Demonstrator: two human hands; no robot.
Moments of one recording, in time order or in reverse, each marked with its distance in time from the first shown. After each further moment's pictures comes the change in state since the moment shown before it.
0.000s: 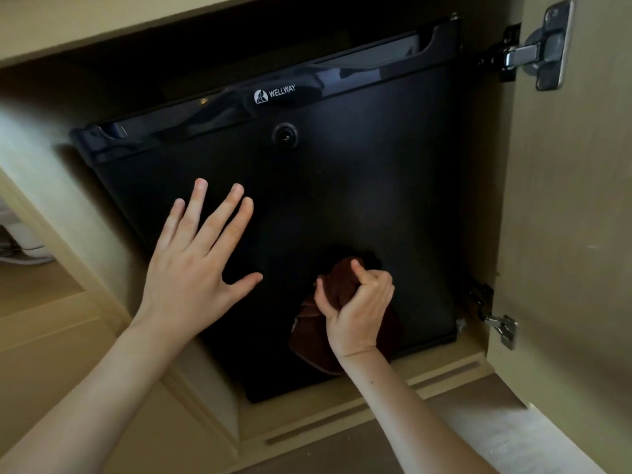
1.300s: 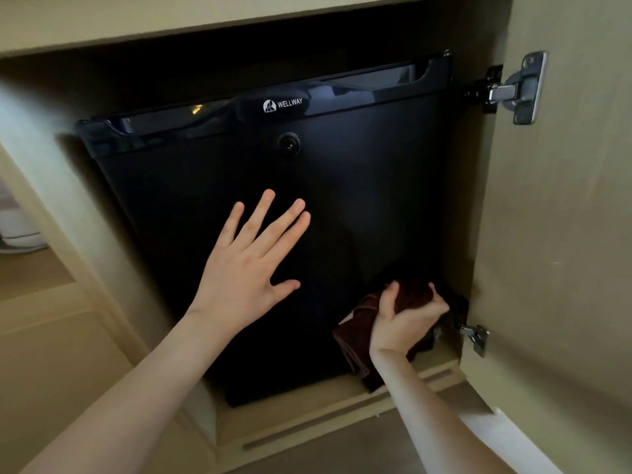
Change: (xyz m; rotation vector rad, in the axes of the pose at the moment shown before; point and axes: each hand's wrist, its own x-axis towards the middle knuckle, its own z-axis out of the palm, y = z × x) left_hand 0.022 0.050 0.015 -0.050 -0.004 0.062; right_hand 0.013 0.052 -0.038 0.101 0.204 0.574
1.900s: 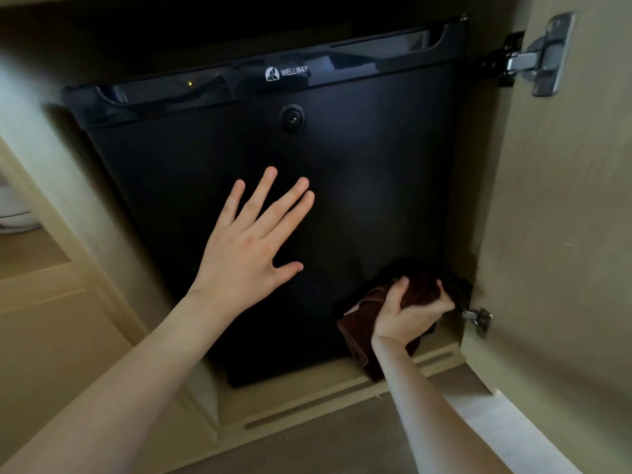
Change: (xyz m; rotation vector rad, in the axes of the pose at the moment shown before) left_hand -0.001 -0.001 0.004 0.000 0.033 0.021; right_hand -0.006 0.021 0.002 0.001 0.081 0.048
